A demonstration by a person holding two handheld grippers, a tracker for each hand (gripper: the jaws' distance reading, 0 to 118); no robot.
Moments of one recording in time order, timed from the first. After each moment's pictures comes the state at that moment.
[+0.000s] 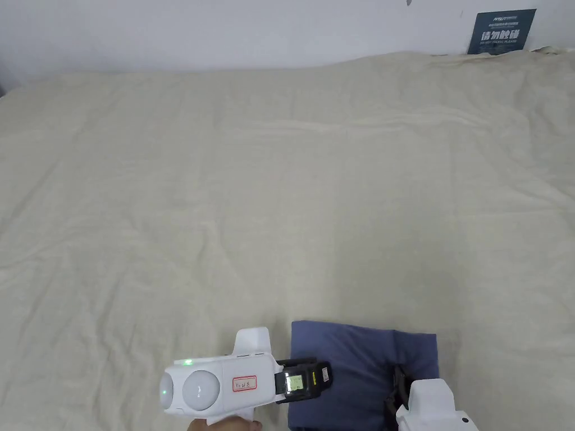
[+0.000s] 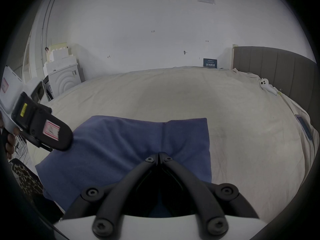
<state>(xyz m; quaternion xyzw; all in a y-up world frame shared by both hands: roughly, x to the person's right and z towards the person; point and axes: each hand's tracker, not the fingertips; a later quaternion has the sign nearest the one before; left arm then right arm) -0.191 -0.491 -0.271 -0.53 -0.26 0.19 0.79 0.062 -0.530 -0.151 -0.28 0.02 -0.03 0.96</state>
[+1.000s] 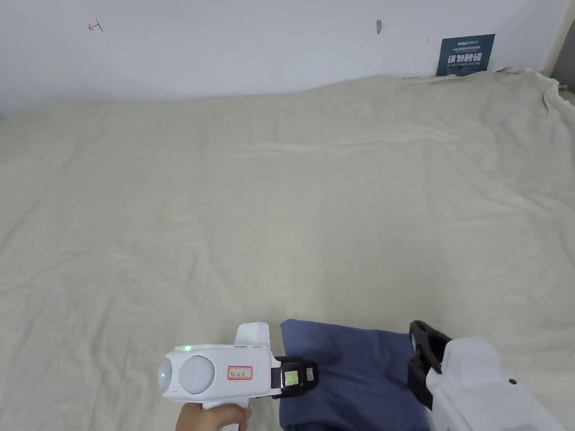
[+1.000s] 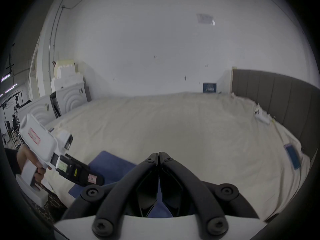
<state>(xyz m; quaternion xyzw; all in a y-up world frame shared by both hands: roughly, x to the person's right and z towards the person) -0.186 -0.459 -0.279 -0.52 -0.32 0.15 0.78 0.103 -0.410 -0.133 -0.18 0.03 -0.03 0.98</state>
